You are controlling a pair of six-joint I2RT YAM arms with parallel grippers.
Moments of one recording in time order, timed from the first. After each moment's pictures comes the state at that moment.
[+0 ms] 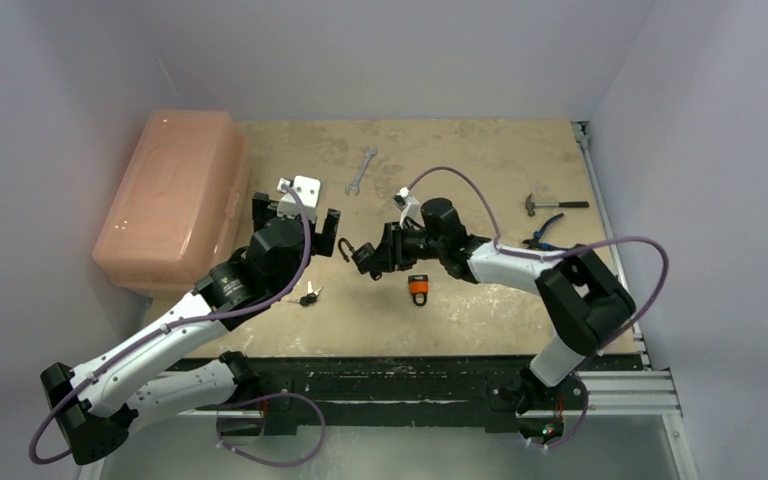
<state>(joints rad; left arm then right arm) -0.84 0.91 0.90 -0.33 -0.73 -0.07 0.66 1.58 0.82 0.27 -0.57 0.63</state>
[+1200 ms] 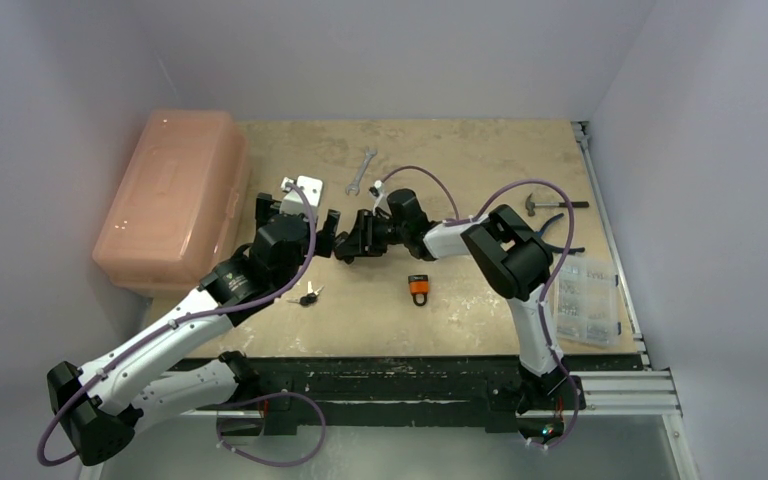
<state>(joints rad) -0.78 0.94 0.87 -0.33 -0.67 -0.06 0.66 2.16 1.19 0.44 -0.59 0.81</state>
